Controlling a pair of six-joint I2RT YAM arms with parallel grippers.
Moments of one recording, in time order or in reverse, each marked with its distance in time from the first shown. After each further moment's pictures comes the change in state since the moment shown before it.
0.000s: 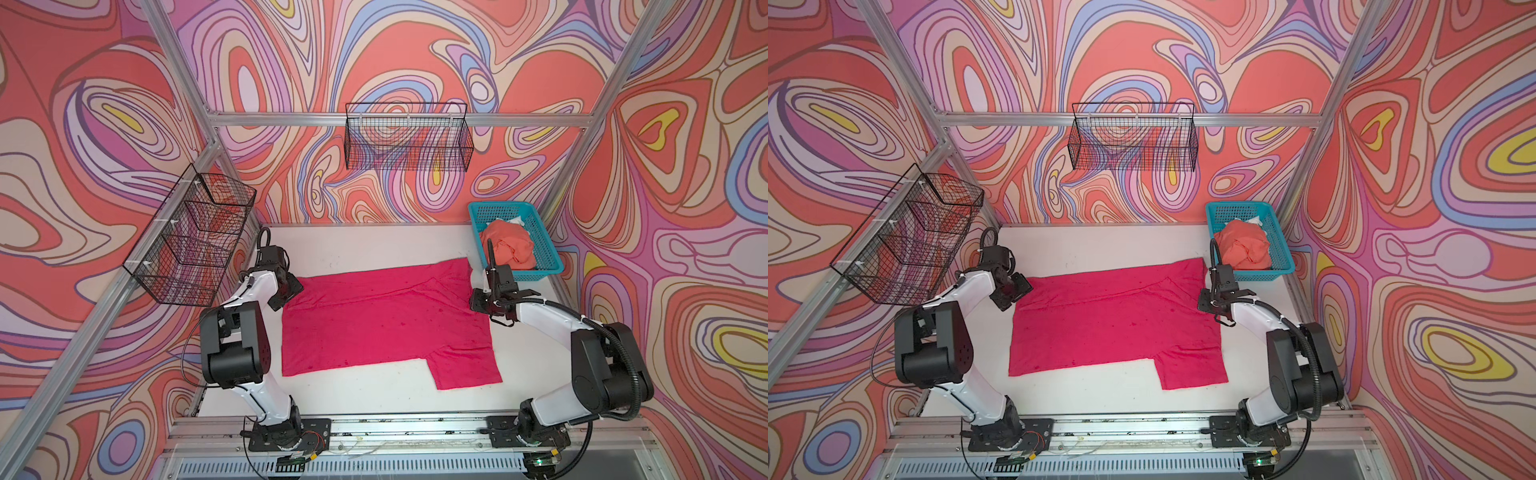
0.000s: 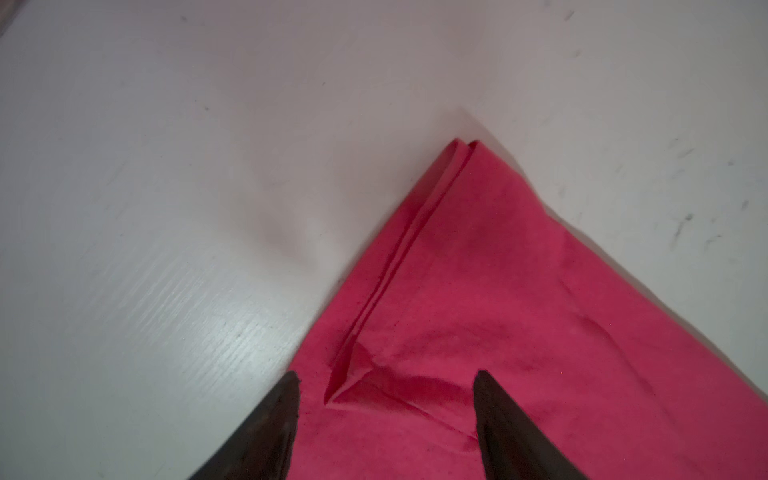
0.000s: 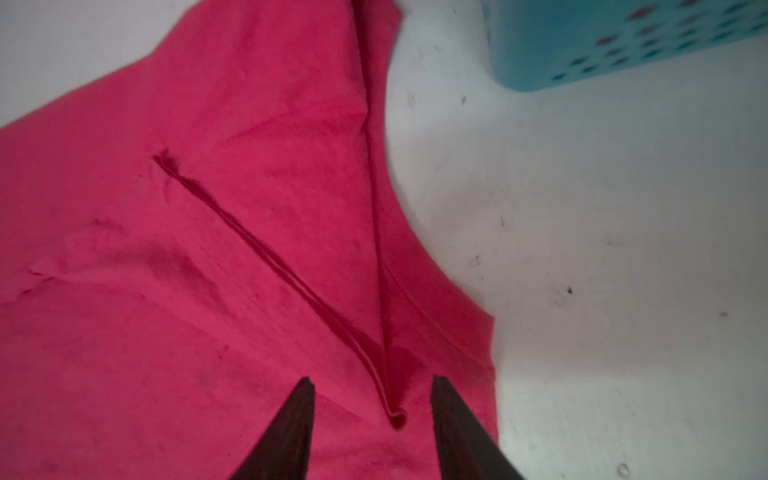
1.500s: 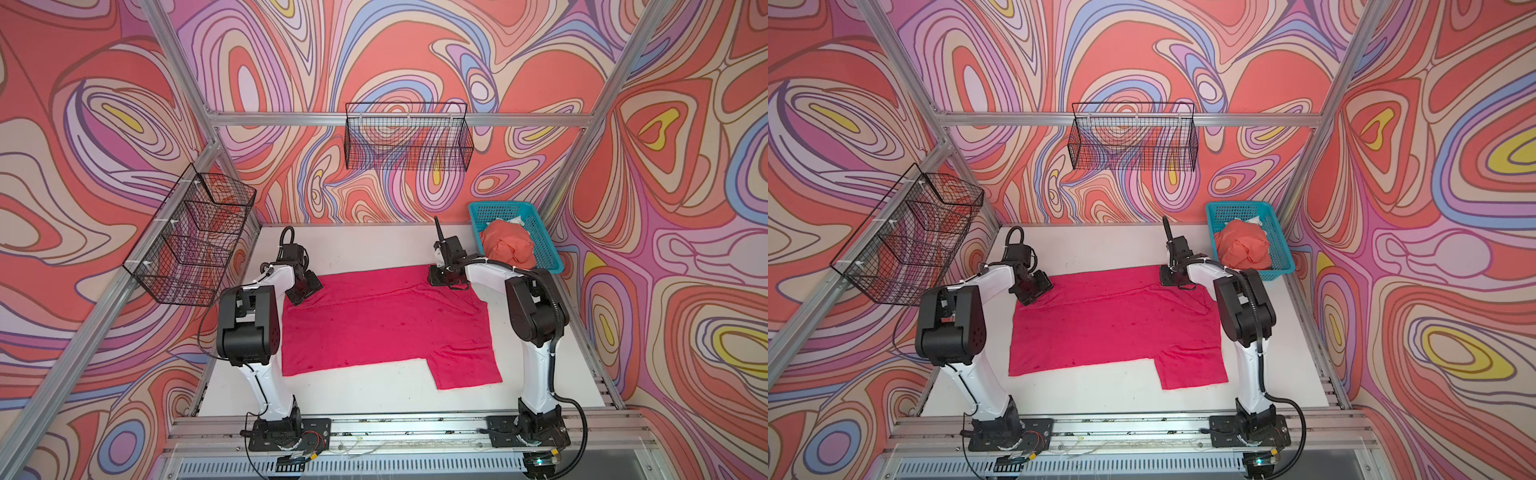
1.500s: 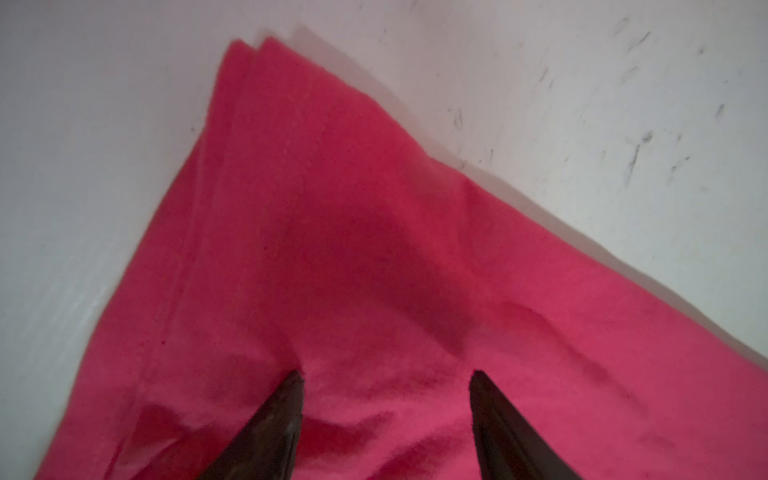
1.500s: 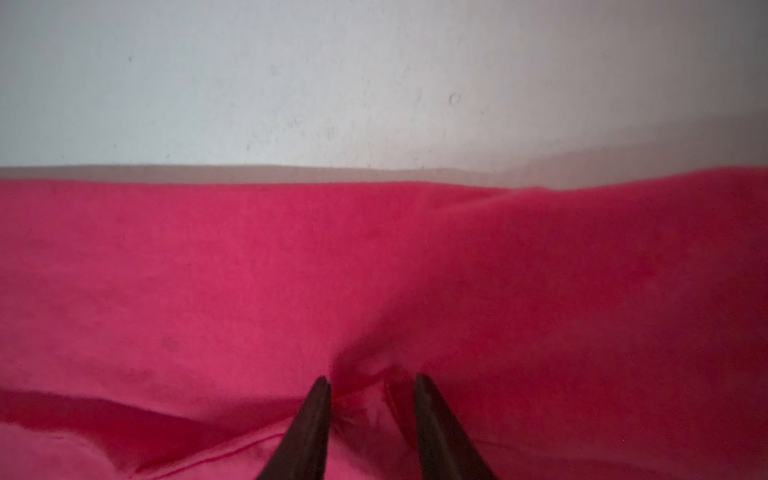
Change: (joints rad) left arm -0.094 0.165 0.060 0.056 0.093 -0.004; right arm 0.156 0.578 0.588 -0.069 -0.082 -0.133
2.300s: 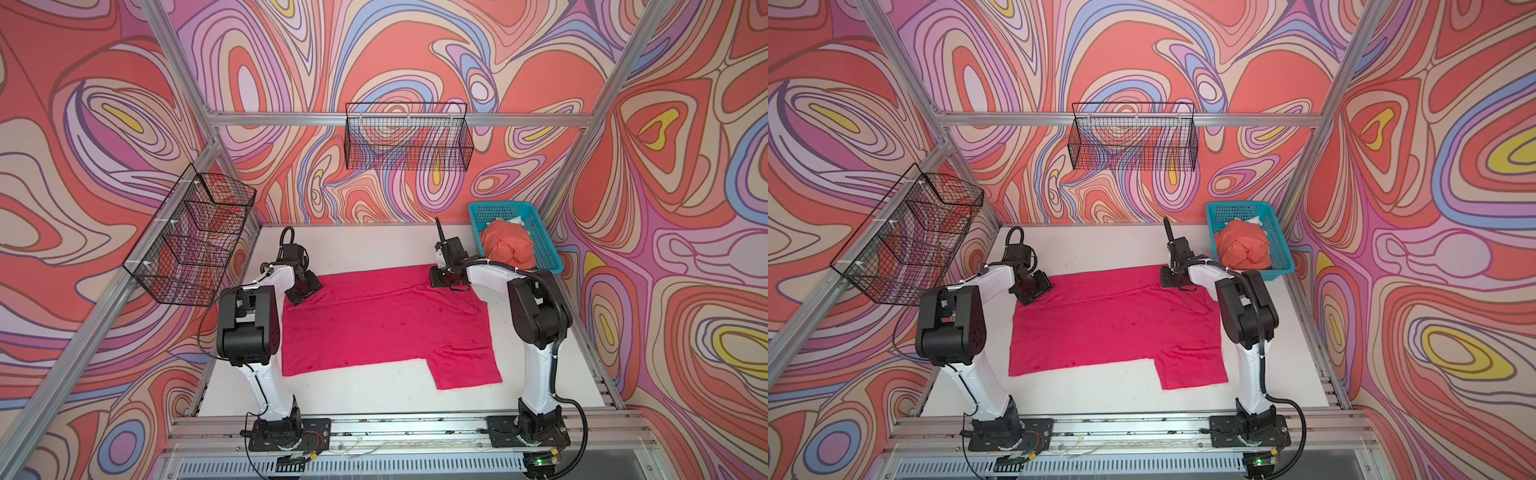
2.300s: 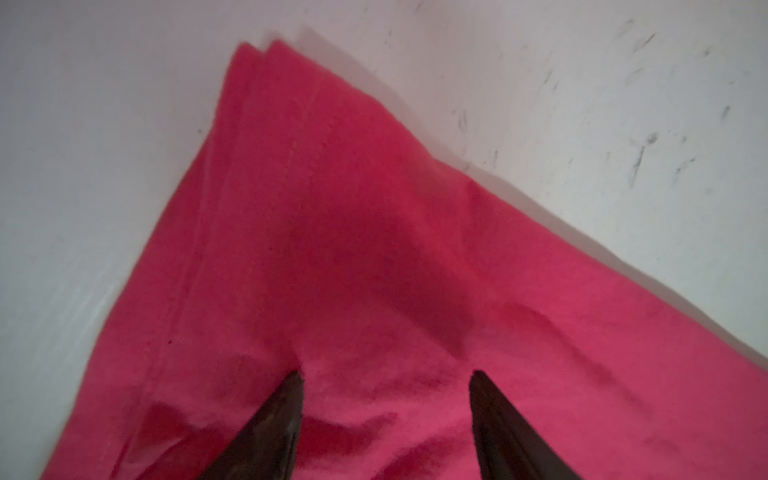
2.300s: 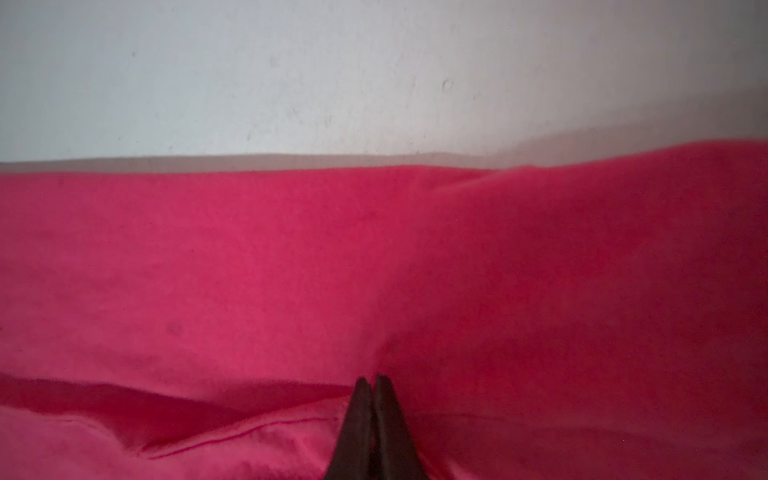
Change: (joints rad) left arm 0.000 0.000 0.000 -0.001 -0.008 0.000; right arm 0.002 -0.044 -0.045 0.009 -0.001 0.016
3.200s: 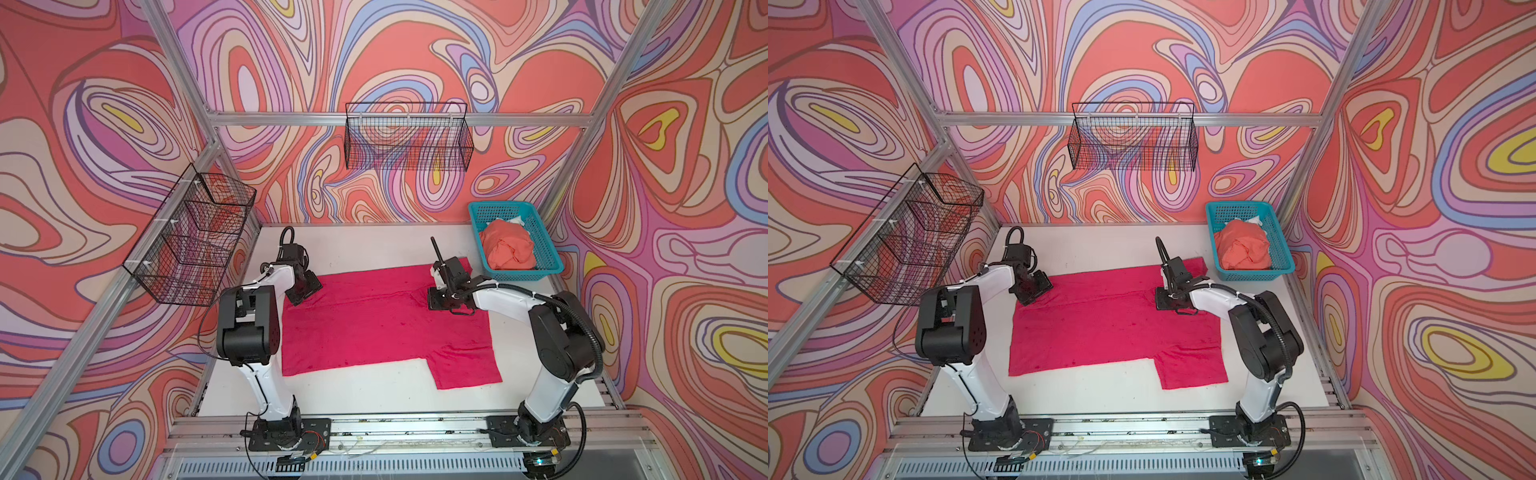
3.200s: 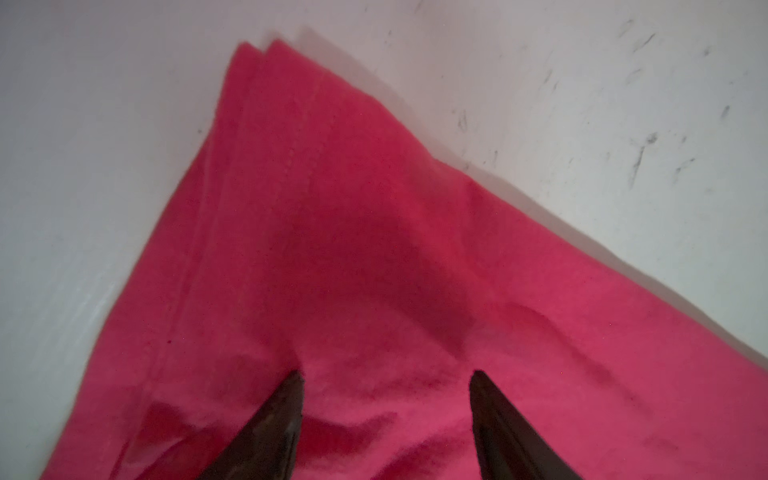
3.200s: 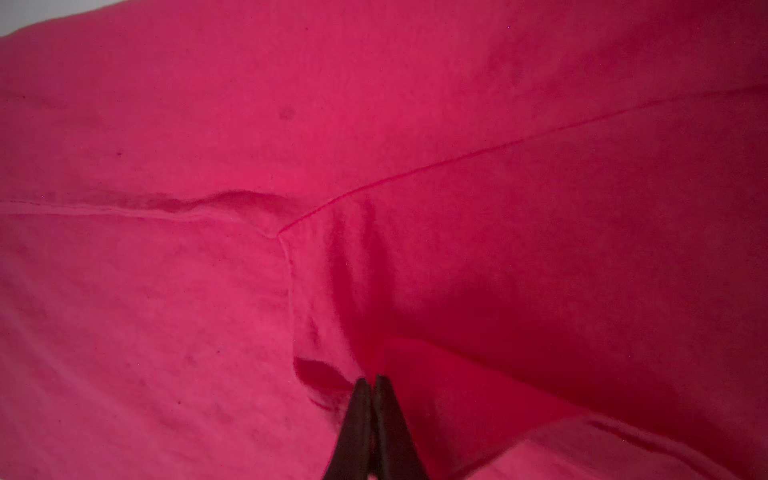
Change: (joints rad) left arm 0.000 0.000 0.000 0.000 0.000 0.000; right arm 0.136 -0.277 -0.333 0.031 -0.019 0.156
